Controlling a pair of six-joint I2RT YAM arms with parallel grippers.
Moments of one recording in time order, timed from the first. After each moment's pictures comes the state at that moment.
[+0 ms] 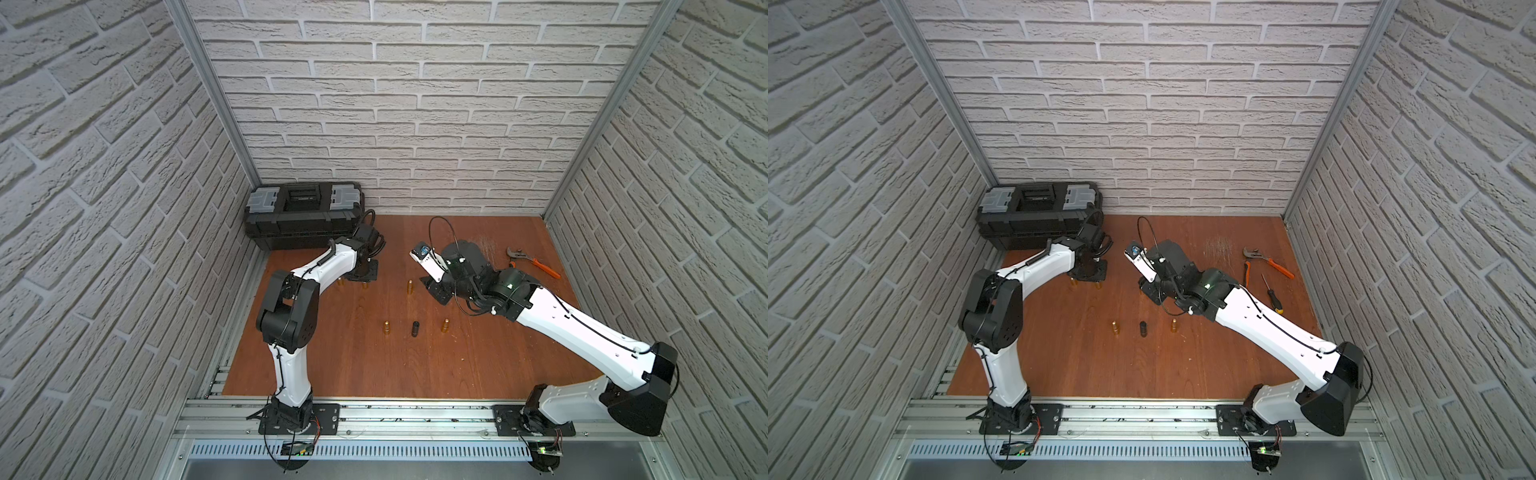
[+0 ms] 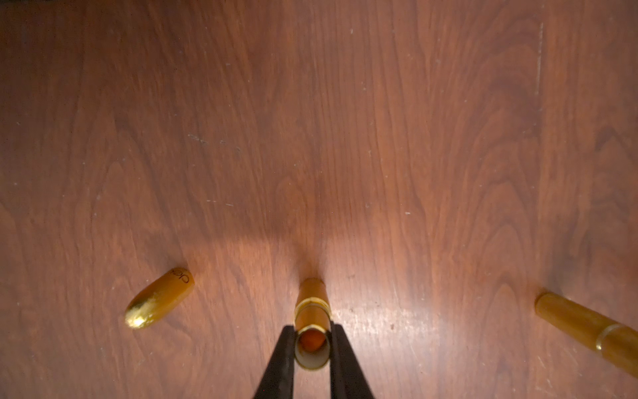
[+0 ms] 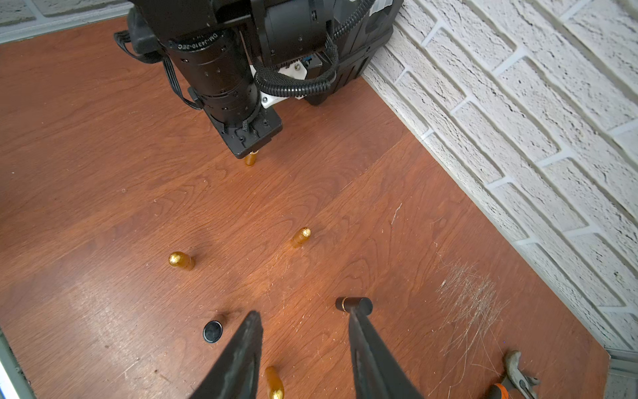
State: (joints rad) left arm -0.42 1.91 1.43 -0.76 -0.11 -0.30; right arm 0.80 1.37 1.36 -0.72 0.21 -0.20
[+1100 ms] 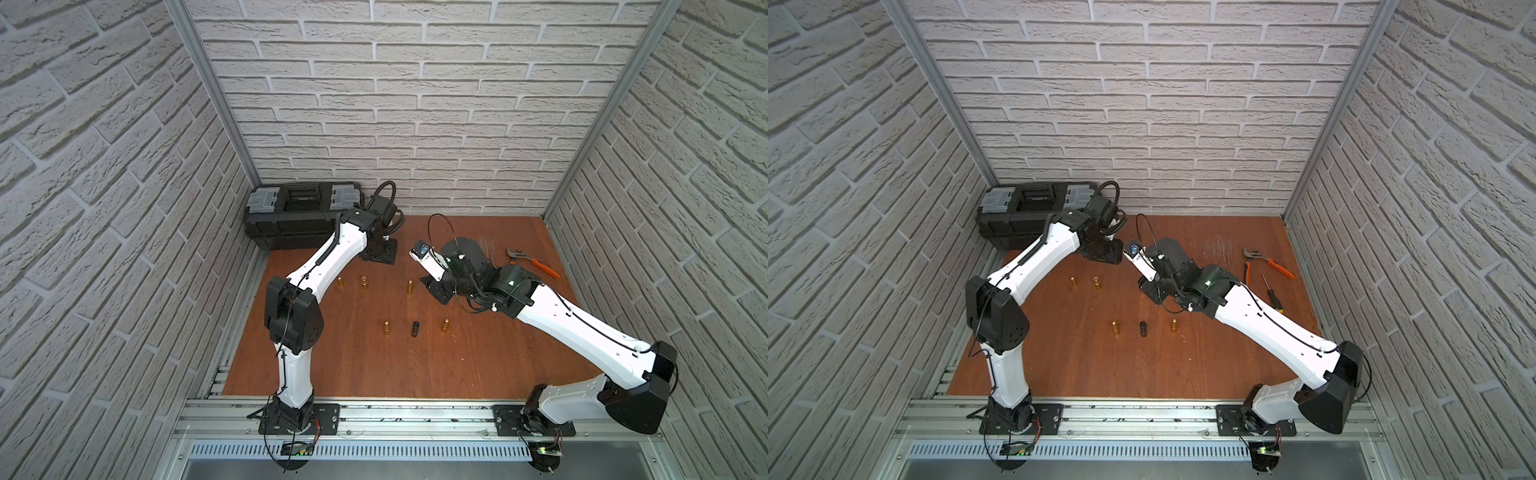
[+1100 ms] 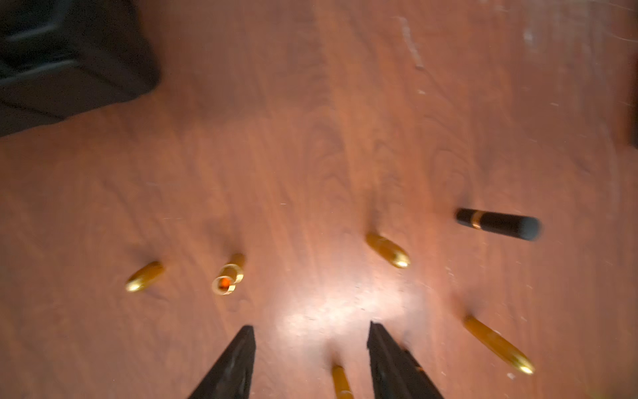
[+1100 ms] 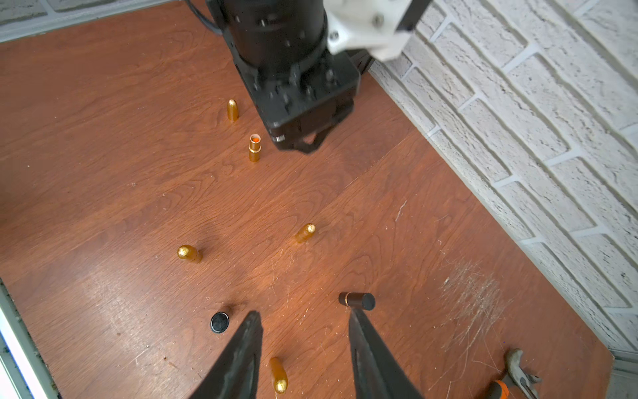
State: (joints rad) left arm -0.55 1.96 1.93 -1.16 0.03 -0.26; right arm 0.80 1.36 1.43 -0.80 0.20 -0.18
